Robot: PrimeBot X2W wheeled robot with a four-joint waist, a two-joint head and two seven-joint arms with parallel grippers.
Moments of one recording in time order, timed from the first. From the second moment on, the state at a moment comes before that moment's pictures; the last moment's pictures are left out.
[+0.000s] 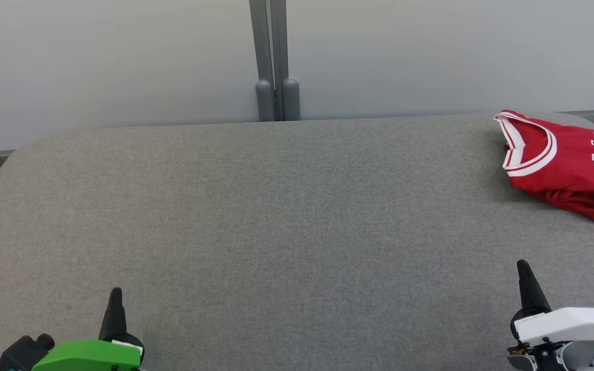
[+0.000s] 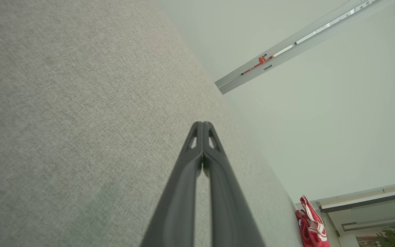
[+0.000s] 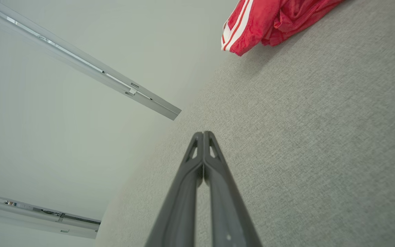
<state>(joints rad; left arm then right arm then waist) 0.01 0.04 0.05 0.28 -1.04 -0.06 -0.04 0.01 -0.04 -0.14 0.24 0.93 0.13 -0.04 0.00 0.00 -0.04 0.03</state>
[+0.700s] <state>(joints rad) -0.03 0.04 0.07 0.27 -1.24 -0.09 0.01 -0.03 -0.04 -0.13 0.24 1.17 0.13 0.01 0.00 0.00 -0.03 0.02</state>
